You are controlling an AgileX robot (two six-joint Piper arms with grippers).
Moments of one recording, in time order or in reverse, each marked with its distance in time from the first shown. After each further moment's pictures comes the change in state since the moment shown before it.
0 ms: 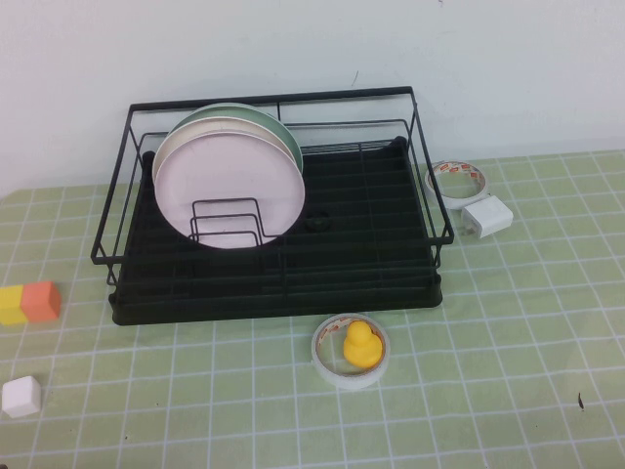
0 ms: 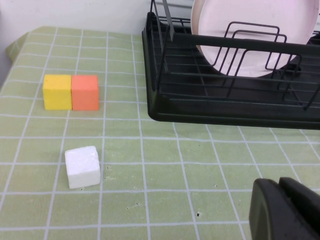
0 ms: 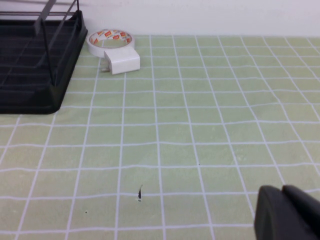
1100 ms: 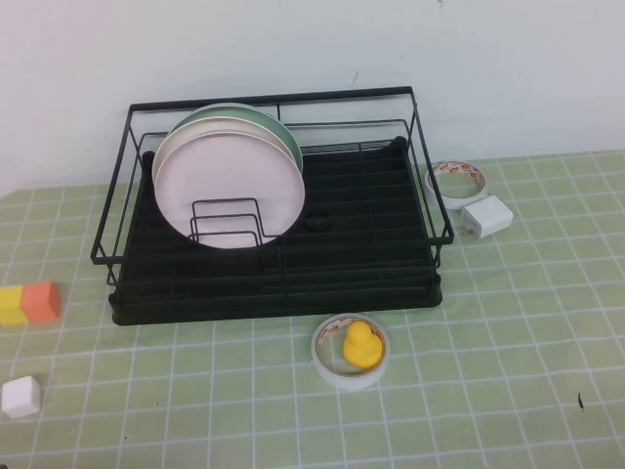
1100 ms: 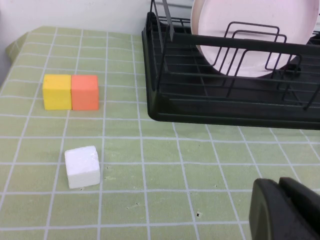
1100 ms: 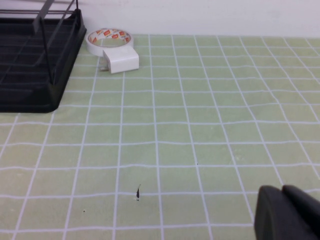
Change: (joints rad) right arm 0.000 0.000 0.000 -0.009 0.002 0.000; left arm 0.000 0.000 0.000 -0.001 0.000 -0.001
